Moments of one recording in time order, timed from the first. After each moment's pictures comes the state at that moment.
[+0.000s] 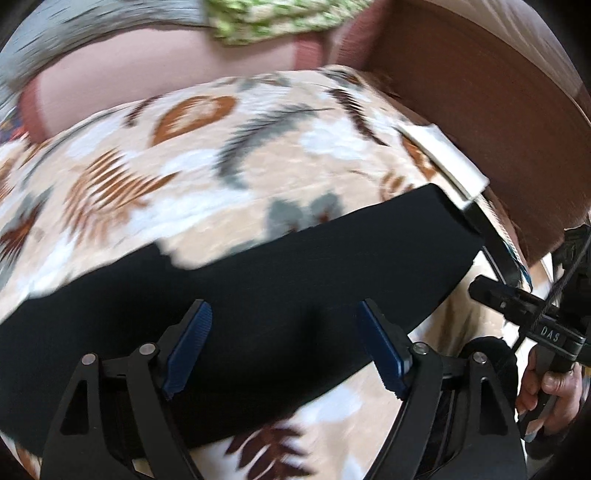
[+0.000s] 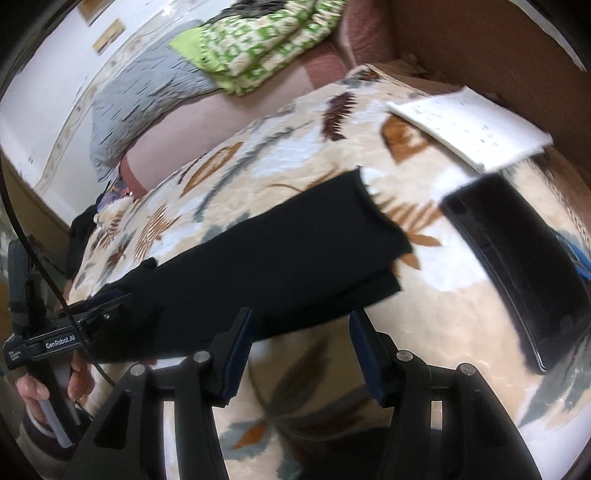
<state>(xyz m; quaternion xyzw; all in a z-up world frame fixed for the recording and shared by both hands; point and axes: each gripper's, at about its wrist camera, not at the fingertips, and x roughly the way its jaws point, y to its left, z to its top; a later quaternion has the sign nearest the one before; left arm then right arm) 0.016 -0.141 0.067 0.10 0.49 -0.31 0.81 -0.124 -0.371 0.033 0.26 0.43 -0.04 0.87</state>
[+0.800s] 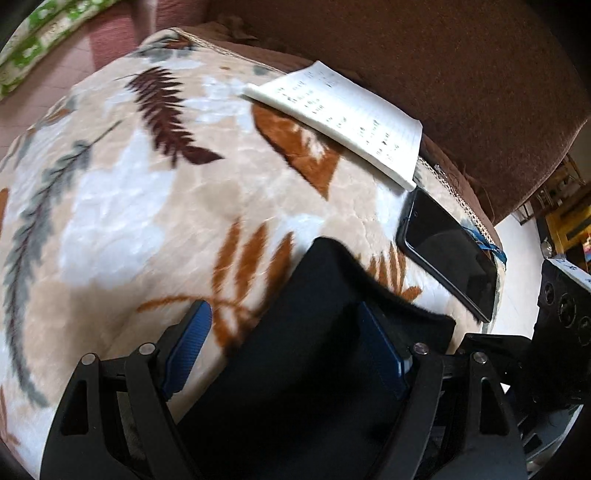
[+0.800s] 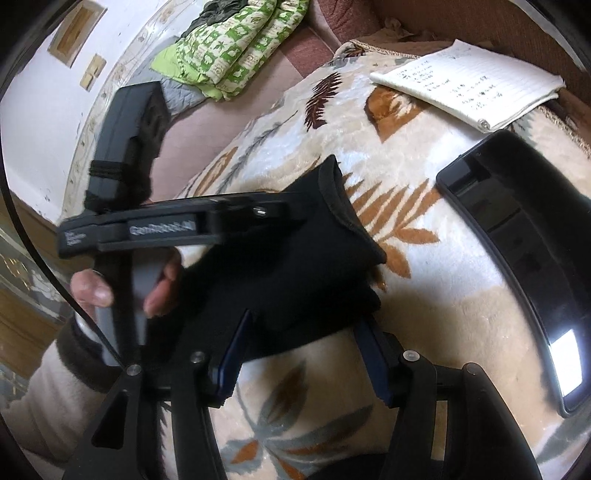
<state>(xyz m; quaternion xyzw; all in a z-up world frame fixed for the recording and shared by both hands) 0.072 -0.337 0.027 0.20 0.51 -0.50 0.67 -0.109 -0.404 -0.001 0.35 0.41 0.01 0.84</state>
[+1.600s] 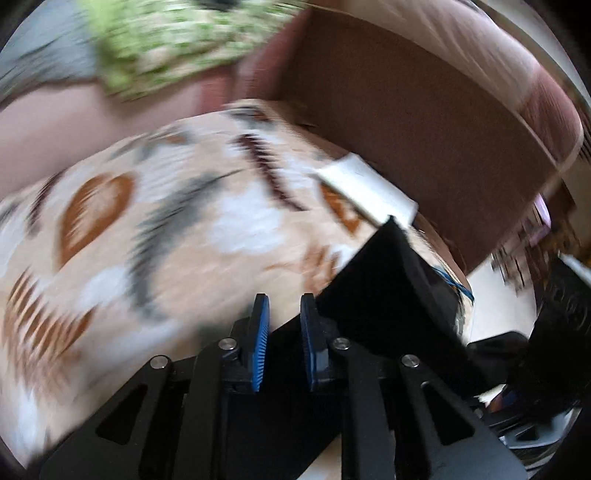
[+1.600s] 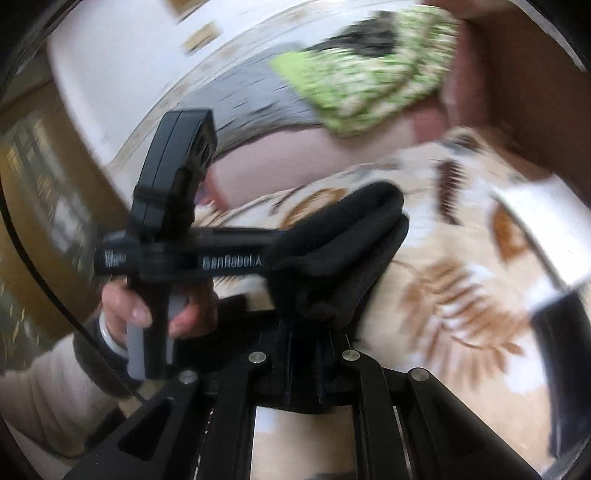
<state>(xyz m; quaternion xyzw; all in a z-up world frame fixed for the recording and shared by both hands) 0.090 -0.174 0.116 0.07 0.46 -0.45 0.76 -0.073 -0.282 0.100 0.17 0.35 0.12 0.91</state>
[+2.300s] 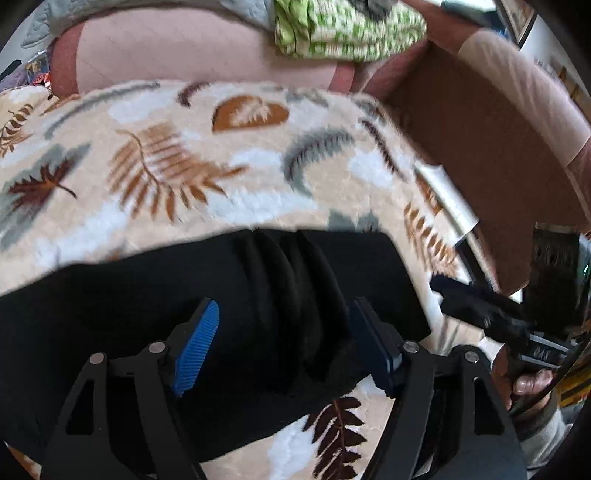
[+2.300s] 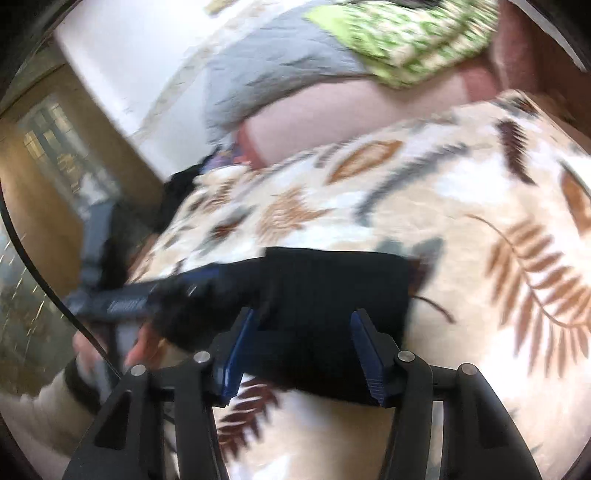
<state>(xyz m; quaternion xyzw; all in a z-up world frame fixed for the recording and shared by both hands) 0.054 -0.044 0.063 0.00 0.51 -0.30 0.80 -0.036 -0.262 0.054 0.22 0.40 0.15 0.88</state>
